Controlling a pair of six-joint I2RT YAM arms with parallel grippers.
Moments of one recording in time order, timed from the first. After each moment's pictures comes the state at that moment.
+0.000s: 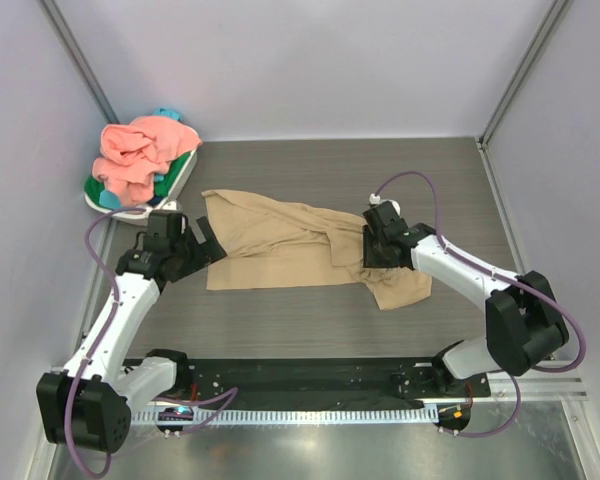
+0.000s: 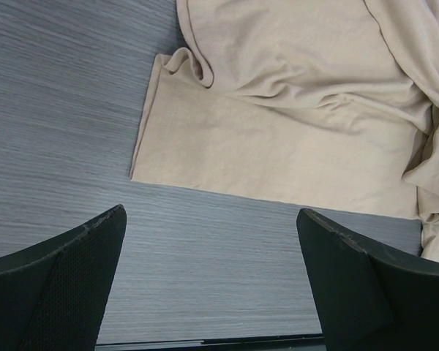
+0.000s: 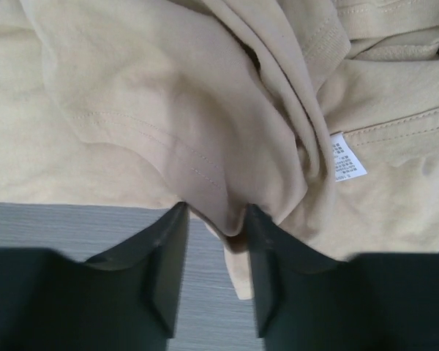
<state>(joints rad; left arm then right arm) -0.15 1.02 0.82 -0.66 0.03 -0.56 0.51 1.42 0.91 -0.52 0.19 0.45</state>
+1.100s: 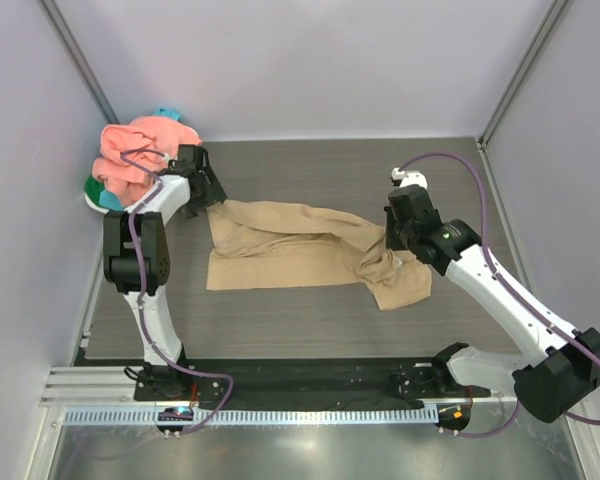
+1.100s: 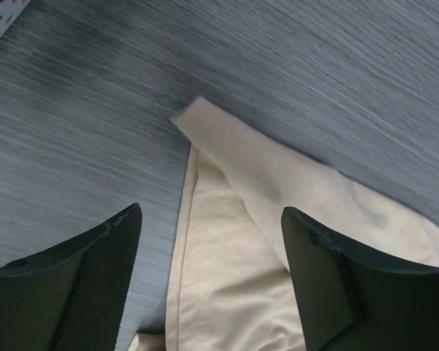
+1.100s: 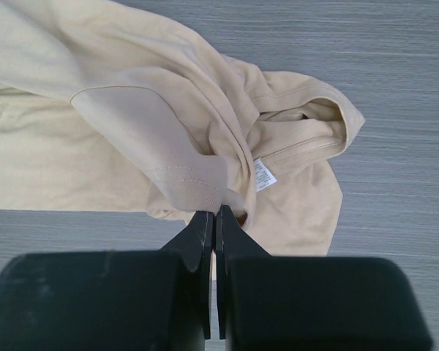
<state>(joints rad) -0.07 1.96 1.48 -0.50 -0.13 -0.55 0.51 1.17 1.08 -0.70 0.33 0.34</state>
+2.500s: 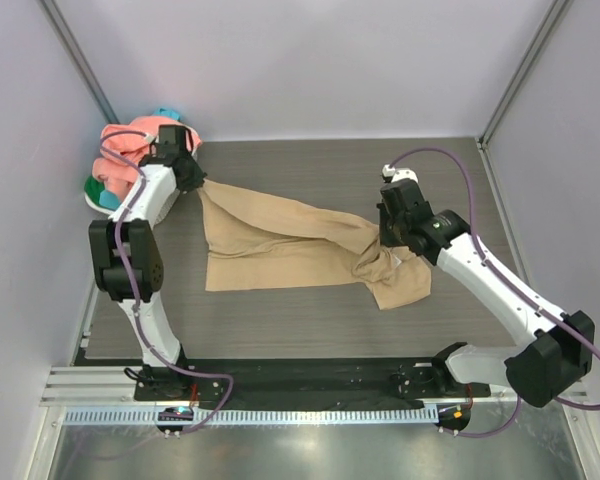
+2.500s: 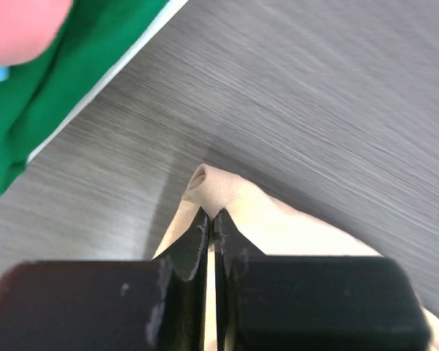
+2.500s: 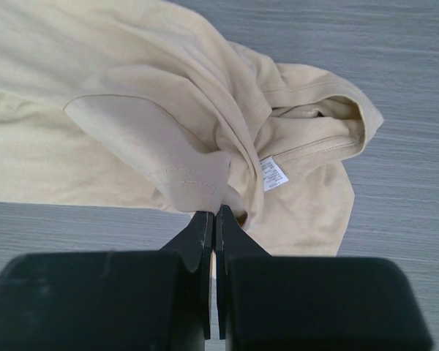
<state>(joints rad) -0.02 1.95 1.63 -0.54 -0.10 -0.56 0.51 1.25 1.12 -0.72 0.29 0.33</state>
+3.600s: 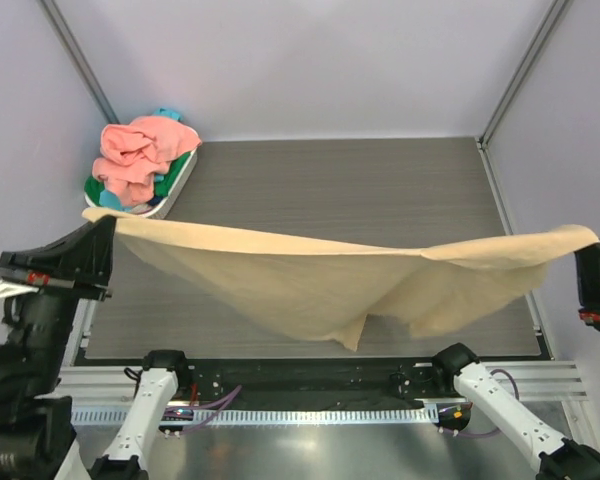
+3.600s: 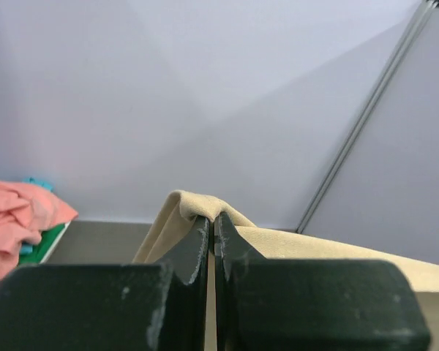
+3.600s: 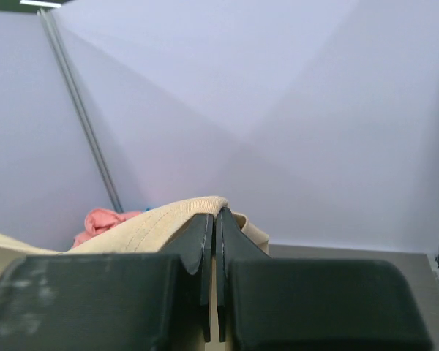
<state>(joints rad) -0.01 0.59 1.65 -0.72 0.18 -0.42 0.46 0.52 1.76 -0.79 0.17 0.15</state>
